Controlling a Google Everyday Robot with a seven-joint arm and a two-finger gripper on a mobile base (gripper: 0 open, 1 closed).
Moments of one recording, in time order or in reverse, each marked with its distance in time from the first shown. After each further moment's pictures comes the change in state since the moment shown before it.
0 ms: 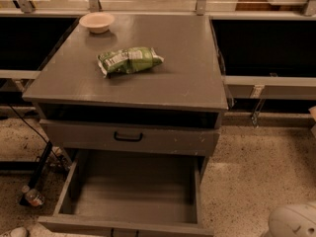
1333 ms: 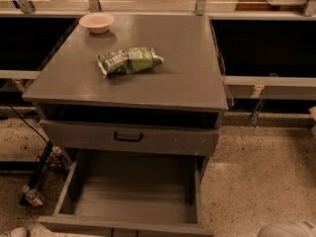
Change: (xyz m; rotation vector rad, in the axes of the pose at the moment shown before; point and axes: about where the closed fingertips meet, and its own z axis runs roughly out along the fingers) arm -0.001 0.038 0.066 -0.133 -0.029 0.032
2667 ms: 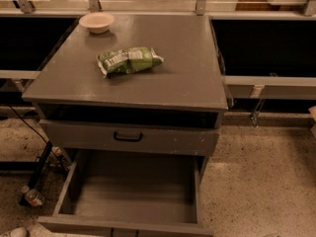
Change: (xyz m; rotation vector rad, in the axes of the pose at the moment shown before) arm -0.041 0.061 0.035 -0.067 -0.055 -0.144
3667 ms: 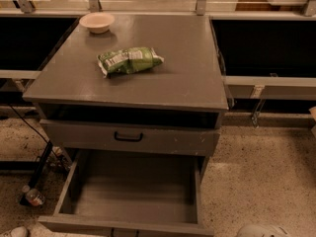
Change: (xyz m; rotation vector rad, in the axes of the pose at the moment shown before) arm -0.057 -0.065 0.014 0.019 -0.259 0.107
